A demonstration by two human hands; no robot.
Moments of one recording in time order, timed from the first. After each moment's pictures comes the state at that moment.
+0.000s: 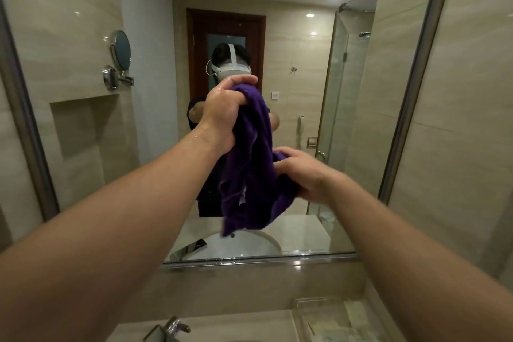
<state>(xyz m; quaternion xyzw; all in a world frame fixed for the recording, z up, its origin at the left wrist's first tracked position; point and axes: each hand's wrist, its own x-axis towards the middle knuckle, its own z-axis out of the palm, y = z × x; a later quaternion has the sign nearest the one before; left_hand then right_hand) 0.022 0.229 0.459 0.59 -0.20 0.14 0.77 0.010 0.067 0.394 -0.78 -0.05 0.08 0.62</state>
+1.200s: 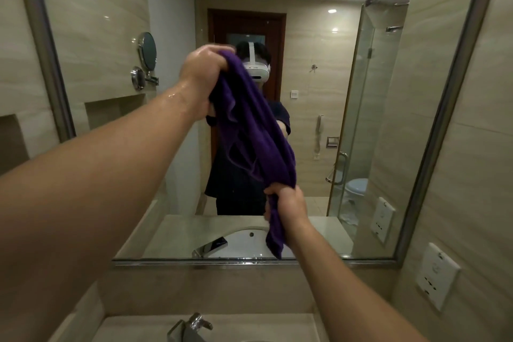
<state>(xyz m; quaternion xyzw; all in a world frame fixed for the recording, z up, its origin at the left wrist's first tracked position) 0.035 0.306 0.504 0.65 -0.13 0.20 0.72 0.021 0.147 0.310 -0.58 0.02 -0.04 0.82</state>
